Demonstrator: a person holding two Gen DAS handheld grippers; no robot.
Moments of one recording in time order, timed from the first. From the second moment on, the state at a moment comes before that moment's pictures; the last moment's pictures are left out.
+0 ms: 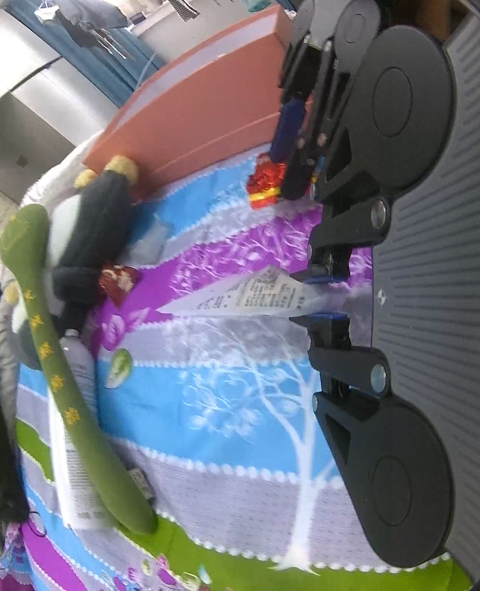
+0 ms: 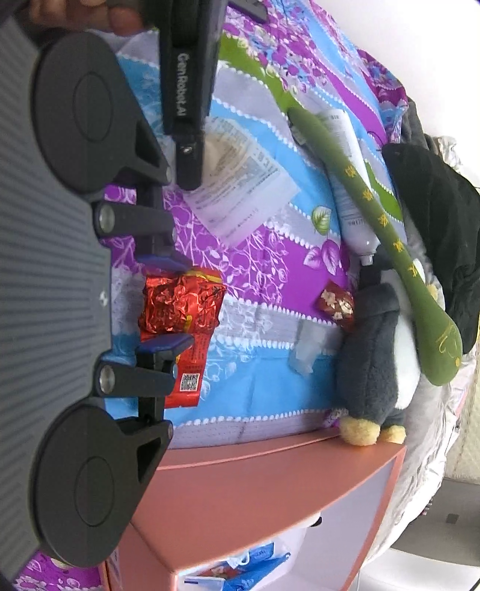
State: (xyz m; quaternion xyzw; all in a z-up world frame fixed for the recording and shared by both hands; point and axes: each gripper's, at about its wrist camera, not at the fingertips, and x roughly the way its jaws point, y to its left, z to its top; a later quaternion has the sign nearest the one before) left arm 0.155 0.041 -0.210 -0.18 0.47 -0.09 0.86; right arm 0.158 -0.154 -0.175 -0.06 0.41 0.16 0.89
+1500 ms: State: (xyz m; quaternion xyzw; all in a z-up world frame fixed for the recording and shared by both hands) left arm 0.159 0.020 -0.213 -0.07 0.45 -0.05 0.89; right arm 0.155 -0.151 -0.195 -0.08 0.41 0.16 0.89
